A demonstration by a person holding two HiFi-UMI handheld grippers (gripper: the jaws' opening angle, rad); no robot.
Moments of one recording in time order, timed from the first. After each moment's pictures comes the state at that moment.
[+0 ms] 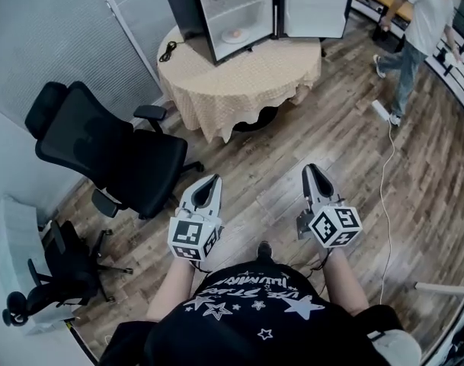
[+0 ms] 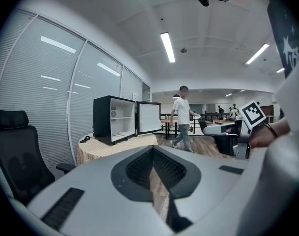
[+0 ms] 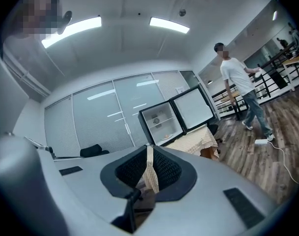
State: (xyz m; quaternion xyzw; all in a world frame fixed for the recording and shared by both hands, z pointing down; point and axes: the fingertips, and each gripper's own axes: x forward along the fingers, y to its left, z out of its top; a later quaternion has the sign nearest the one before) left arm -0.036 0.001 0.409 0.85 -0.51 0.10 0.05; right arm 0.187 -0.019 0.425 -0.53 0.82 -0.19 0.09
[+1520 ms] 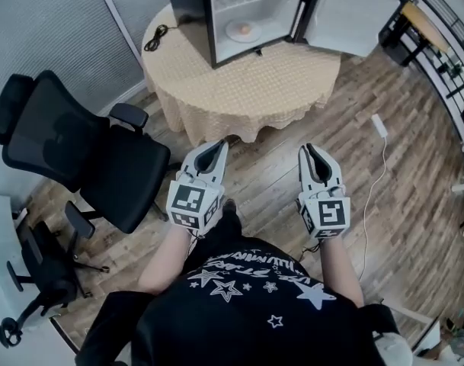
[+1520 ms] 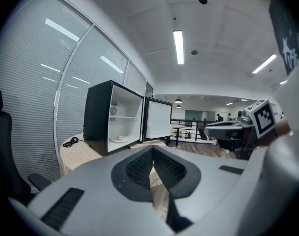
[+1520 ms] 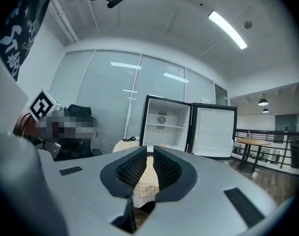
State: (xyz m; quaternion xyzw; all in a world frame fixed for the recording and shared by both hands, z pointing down) left arm -0.045 -0.271 0.434 0.86 -0.50 0.06 0.07; right arm 0.132 -0.267 0.415 -0.52 0.85 0.02 -0.10
